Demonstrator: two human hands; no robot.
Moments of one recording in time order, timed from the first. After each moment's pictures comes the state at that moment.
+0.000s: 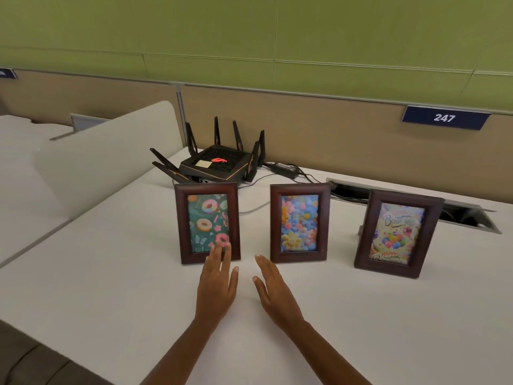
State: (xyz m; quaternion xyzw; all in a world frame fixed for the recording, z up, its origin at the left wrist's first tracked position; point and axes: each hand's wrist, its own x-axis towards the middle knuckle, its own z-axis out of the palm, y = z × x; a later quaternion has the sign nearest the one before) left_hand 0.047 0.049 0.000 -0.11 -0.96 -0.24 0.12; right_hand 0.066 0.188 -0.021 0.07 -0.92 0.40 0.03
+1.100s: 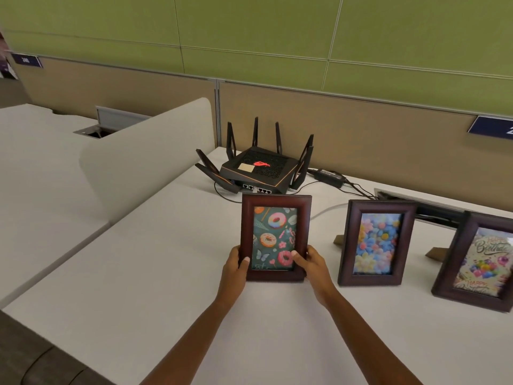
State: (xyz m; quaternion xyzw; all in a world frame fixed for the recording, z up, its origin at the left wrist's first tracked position) left_hand -0.046 -0.056 -0.014 0.01 -0.79 -0.62 -0.02; right_hand -0.039 0.122 -0.003 -0.09 -0.69 0.72 0.00
